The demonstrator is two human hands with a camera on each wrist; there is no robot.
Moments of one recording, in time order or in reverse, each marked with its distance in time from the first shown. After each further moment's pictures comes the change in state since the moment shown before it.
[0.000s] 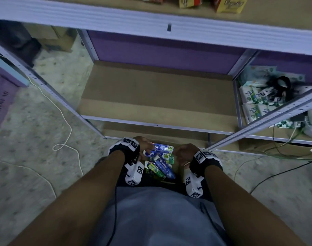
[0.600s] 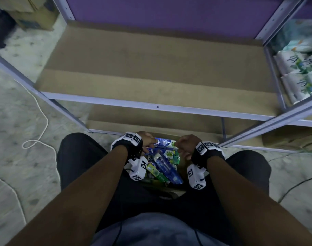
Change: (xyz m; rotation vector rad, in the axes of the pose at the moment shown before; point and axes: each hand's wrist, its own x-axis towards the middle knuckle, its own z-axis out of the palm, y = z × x) left_hand 0.248 -0.088 0.043 -0.051 0.040 0.031; right_hand 0.219 0.085 0.043 0.155 0.004 0.016
